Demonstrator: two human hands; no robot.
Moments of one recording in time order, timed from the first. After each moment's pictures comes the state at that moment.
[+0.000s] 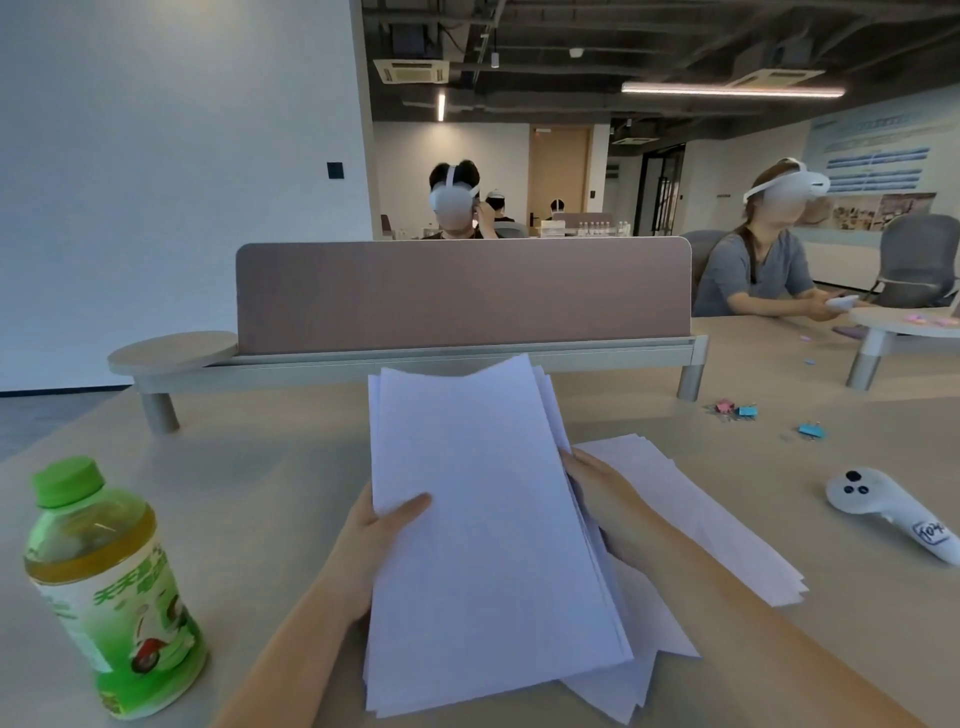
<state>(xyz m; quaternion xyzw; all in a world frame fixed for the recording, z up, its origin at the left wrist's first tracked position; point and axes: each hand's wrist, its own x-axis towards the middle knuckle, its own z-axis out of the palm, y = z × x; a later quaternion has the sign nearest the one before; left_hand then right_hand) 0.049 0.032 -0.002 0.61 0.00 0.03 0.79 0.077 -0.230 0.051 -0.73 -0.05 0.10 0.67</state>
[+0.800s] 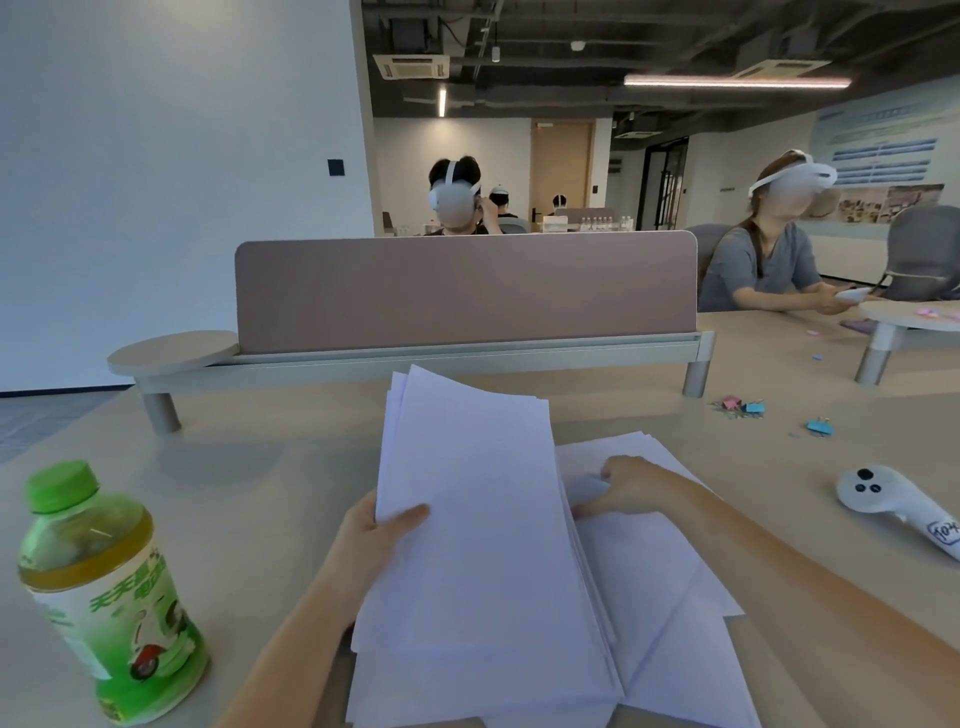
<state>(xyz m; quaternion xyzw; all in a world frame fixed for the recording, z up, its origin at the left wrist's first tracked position) 0.053 0.039 -0.006 0.64 0.04 0.04 0.76 0.144 -0.275 0.040 -0.98 0.01 0.12 0.13</state>
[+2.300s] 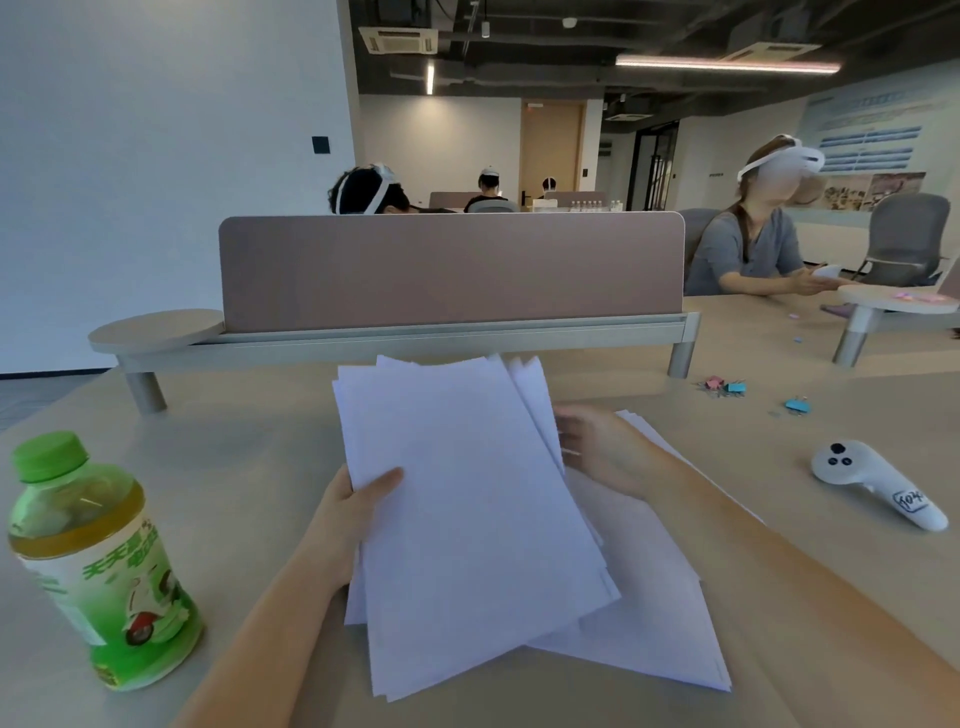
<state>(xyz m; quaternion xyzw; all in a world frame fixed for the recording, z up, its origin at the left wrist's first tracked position) 0.058 0.047 -0.009 0.59 0.04 0.05 0.80 0.116 -0.256 0.056 -0.70 -0.08 0.16 0.70</state>
